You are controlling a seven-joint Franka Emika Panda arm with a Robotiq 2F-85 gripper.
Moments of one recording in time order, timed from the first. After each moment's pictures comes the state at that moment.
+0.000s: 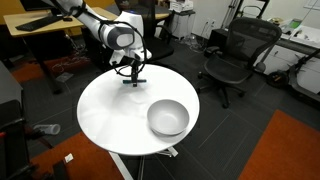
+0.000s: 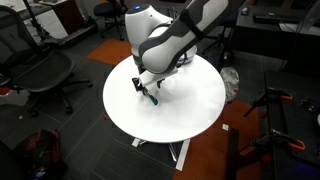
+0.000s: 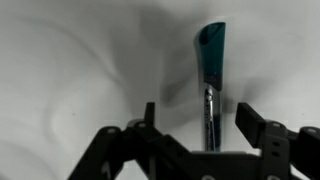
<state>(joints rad) 0.13 0.86 -0.06 -1.56 0.05 2.42 0.71</state>
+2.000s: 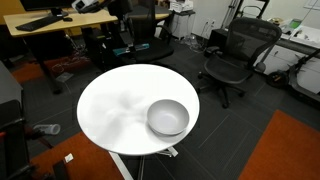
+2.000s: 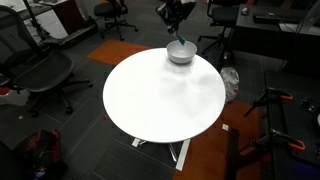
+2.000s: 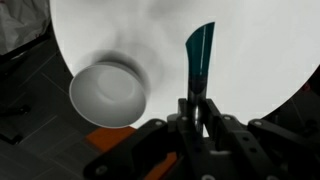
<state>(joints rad) 0.14 0.16 -0.18 -2.02 -0.19 2.36 0.74</state>
